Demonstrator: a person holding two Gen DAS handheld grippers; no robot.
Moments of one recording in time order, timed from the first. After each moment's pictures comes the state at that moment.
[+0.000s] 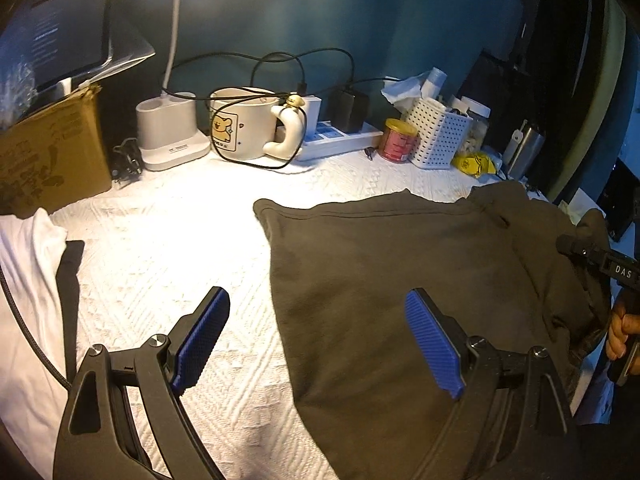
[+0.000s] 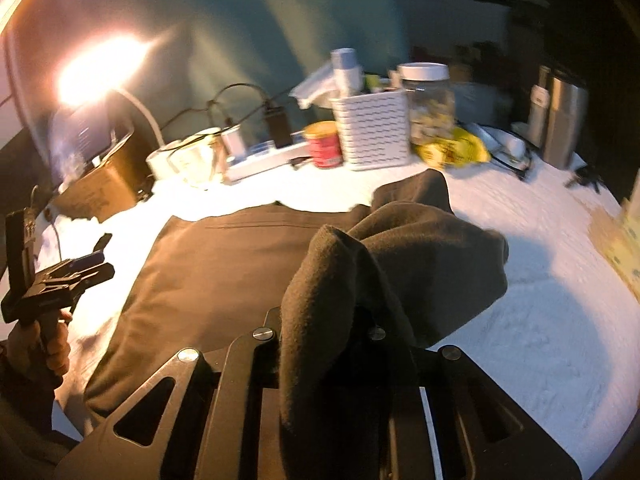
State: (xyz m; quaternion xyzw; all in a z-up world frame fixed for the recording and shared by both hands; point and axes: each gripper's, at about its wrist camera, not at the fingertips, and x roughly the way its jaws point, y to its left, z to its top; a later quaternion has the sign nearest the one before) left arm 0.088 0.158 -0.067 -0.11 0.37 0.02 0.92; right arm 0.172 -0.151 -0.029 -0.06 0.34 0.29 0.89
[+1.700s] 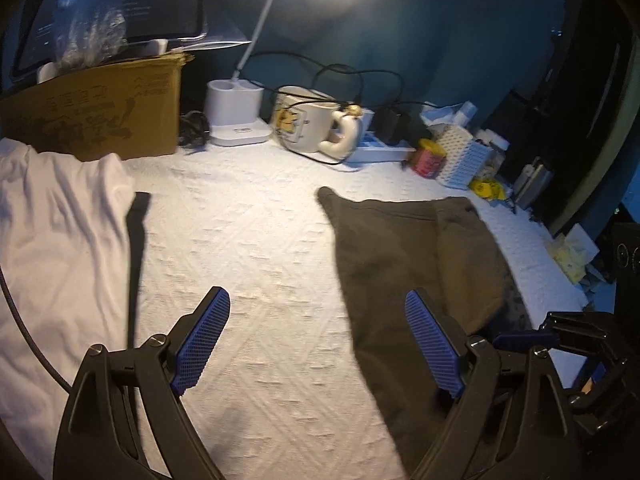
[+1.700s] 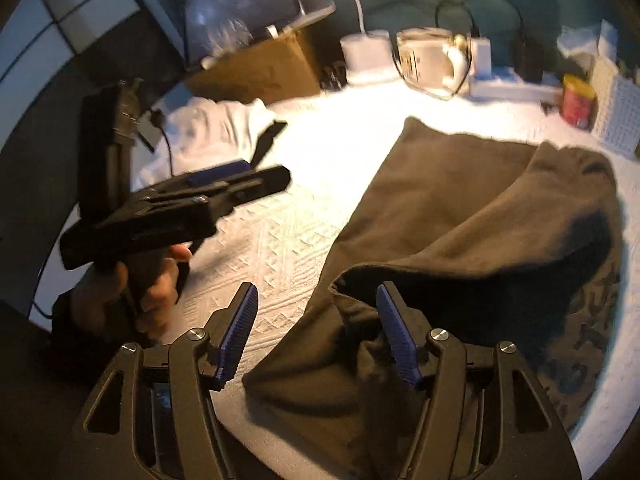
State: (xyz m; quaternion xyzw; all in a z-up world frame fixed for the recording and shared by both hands) left arm 0.034 0.202 -0.057 -0.18 0.36 0.04 0.91; right arm 0.068 0.028 -0.045 -0.13 0.44 0.48 0.75
